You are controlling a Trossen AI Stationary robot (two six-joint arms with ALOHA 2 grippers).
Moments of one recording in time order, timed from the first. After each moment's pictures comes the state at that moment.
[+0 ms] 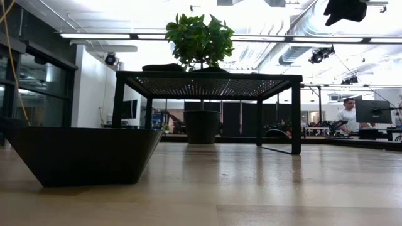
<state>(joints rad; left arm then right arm) -0.50 1.87 2.05 -1.57 -0.24 -0.60 -0.39 0.88 1.31 -1.30 -0.08 0.33</state>
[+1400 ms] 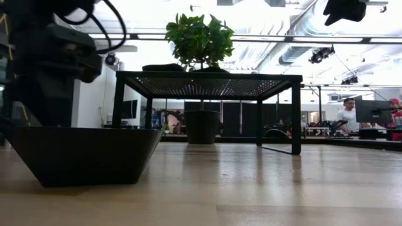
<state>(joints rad) -0.37 1.26 0.65 -0.52 -0.06 -1.35 -0.39 0.88 1.31 -1.29 -0.08 0.33</state>
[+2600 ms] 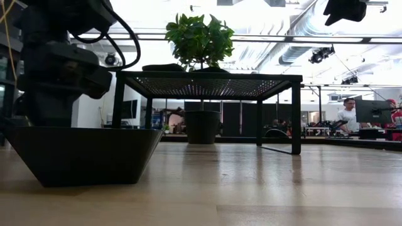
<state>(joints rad) -0.31 1.40 0.65 -0.42 0.07 -1.21 -0.39 0.88 1.31 -1.30 -0.08 0.33</state>
